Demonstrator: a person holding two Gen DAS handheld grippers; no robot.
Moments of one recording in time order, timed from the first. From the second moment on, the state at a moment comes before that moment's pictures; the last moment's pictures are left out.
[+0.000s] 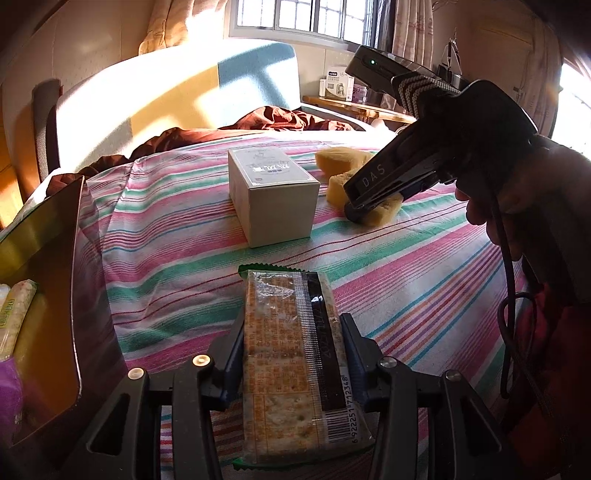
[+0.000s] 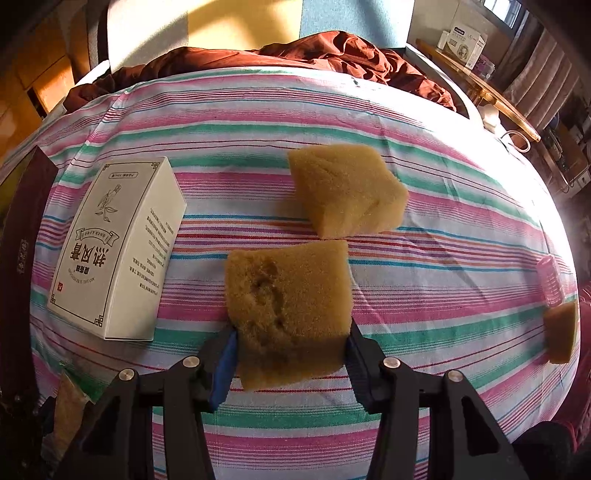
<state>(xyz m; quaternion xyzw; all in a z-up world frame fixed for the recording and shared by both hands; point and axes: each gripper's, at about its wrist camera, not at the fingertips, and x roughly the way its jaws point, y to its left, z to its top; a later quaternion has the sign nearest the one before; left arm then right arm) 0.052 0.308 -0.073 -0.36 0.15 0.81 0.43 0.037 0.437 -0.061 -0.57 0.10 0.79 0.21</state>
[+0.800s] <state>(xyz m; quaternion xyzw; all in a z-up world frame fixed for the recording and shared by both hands) 0.038 0.230 0.019 -0.31 0.11 0.88 0.34 0.037 0.434 -0.060 -0.57 0.09 0.79 0.22</state>
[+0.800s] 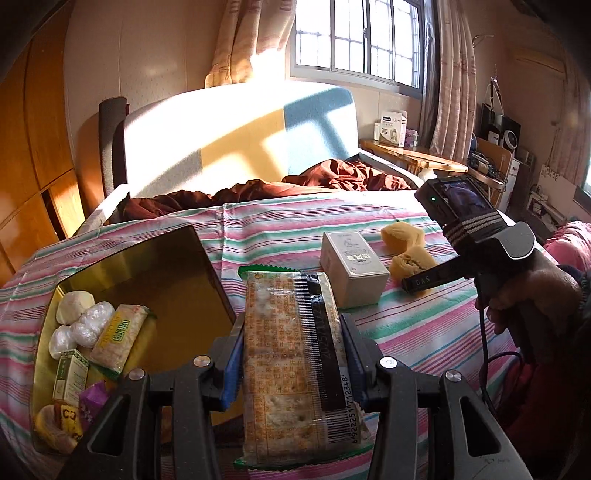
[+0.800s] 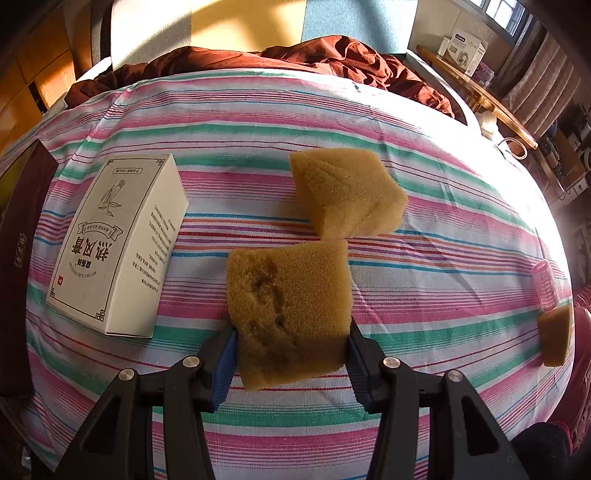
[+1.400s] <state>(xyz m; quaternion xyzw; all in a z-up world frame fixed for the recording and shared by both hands) -0.026 0.131 0.002 -0.35 0.08 0.92 0.19 0.035 0.429 -0.061 -0.57 0.07 0.79 0.22</state>
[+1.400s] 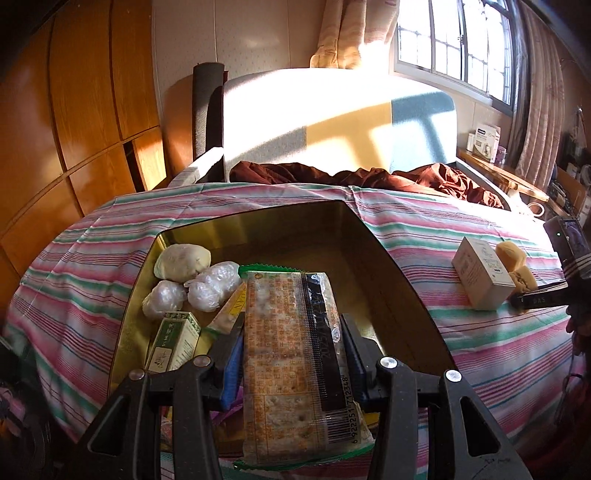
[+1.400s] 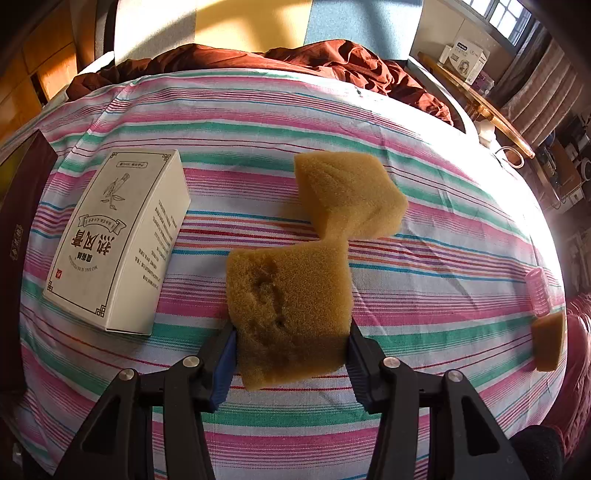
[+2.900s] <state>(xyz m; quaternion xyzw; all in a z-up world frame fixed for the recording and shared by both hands) -0.064 0.062 -0.014 -0.40 -0.03 0.90 0.14 0.045 0.435 -0.028 -0.49 0.10 0.83 0.24</state>
